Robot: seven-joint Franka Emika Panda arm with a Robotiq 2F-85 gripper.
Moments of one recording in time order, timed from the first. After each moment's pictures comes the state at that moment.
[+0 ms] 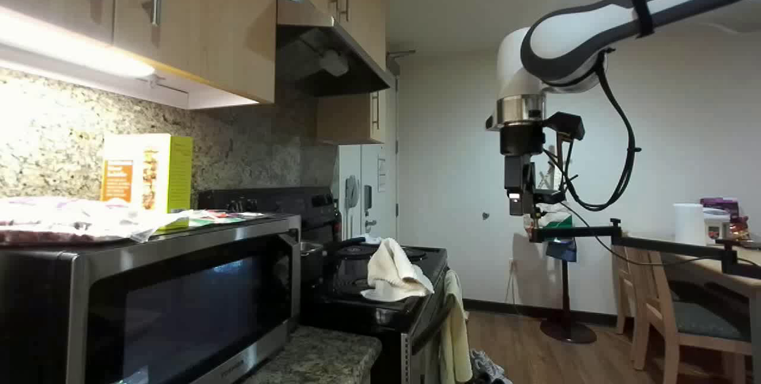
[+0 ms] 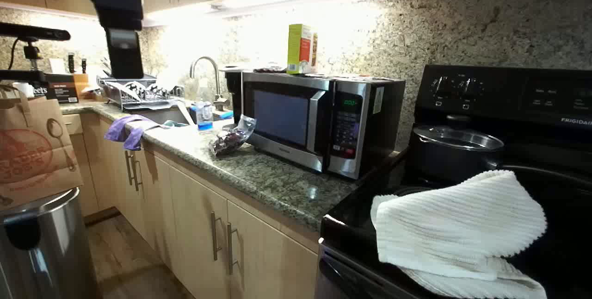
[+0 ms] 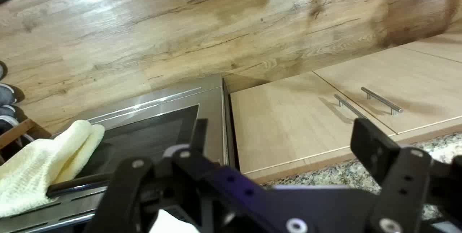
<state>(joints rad) -0.10 -0.56 -0.22 -2.30 -0.08 1.75 -0.14</state>
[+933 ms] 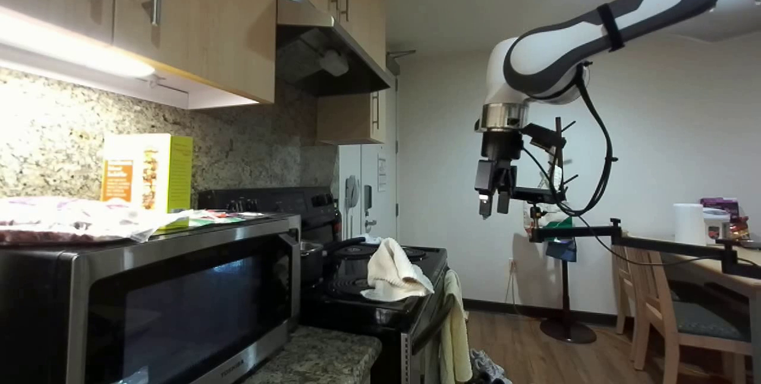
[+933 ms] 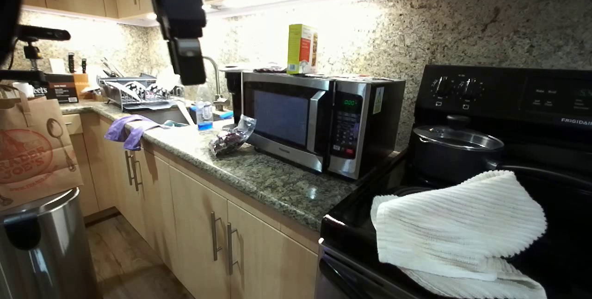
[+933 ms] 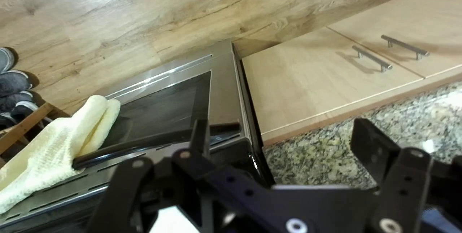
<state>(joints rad) -0.12 -0.46 -0.24 -2.26 -0.06 1.92 -0.07</state>
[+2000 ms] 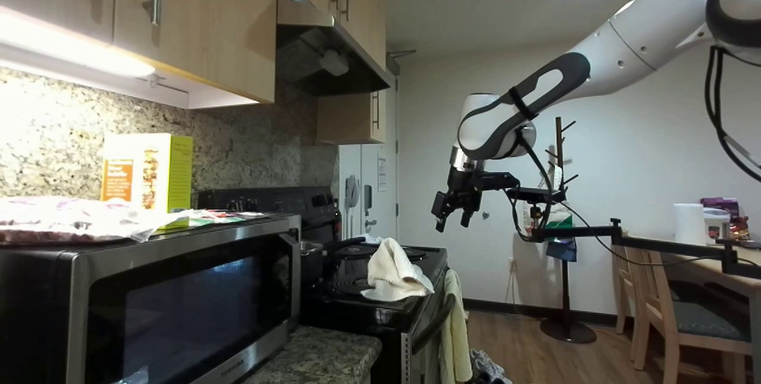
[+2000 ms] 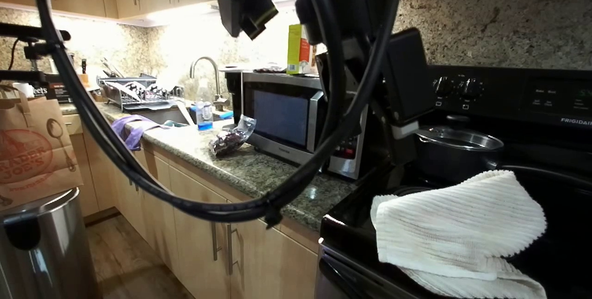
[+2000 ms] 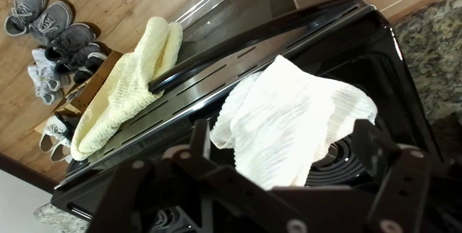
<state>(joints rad) -0.23 -0.04 -0.28 -2.08 -0.08 2.40 0.03</state>
